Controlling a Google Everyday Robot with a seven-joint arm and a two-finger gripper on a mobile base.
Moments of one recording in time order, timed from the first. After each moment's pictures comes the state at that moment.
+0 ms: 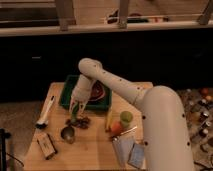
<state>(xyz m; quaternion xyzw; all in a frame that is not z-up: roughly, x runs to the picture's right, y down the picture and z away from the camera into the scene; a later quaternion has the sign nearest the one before) -0.169 0.127 0.750 -0.26 -0.55 -0.52 0.60</state>
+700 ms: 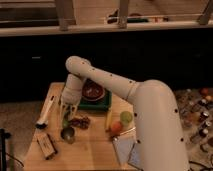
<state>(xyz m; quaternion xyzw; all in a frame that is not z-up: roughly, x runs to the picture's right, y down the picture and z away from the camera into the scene) -0.194 0.139 0.699 -0.29 -0.57 -0.54 0.54</state>
